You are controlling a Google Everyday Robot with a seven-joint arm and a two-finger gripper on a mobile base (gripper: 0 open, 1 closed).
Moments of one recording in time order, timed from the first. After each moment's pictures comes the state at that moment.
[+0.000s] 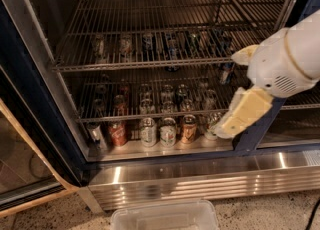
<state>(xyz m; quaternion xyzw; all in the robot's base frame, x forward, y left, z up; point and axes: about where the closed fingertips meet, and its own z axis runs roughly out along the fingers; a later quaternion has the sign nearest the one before) 0.443 -0.142 0.929 -0.56 0.77 0.07 0.29</state>
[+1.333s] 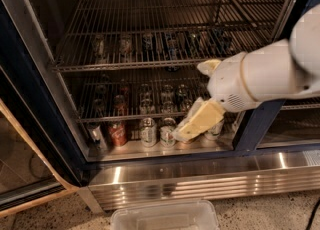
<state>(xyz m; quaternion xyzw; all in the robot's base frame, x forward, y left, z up) 0.461 -0.068 0.896 -0.54 0.74 0.14 0.37</state>
